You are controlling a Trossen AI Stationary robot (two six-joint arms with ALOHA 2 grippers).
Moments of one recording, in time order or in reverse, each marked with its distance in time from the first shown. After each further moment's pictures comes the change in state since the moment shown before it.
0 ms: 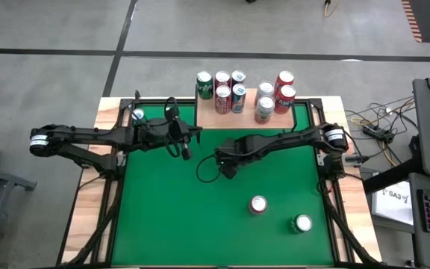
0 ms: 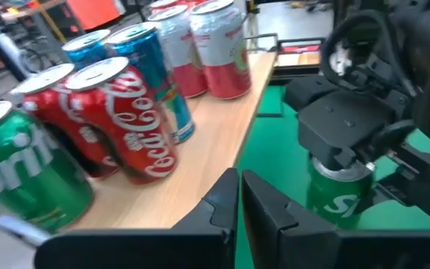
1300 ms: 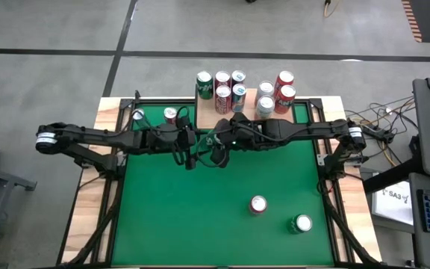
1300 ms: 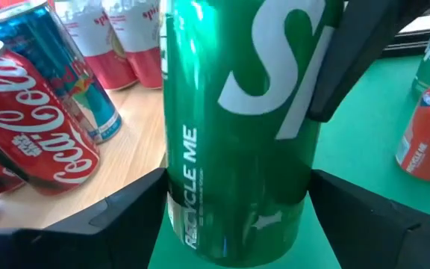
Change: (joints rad) left arm -0.043 0.097 0.000 0.033 0.139 0.004; right arm 0.005 -0.169 0.205 0.251 0.089 -0.368
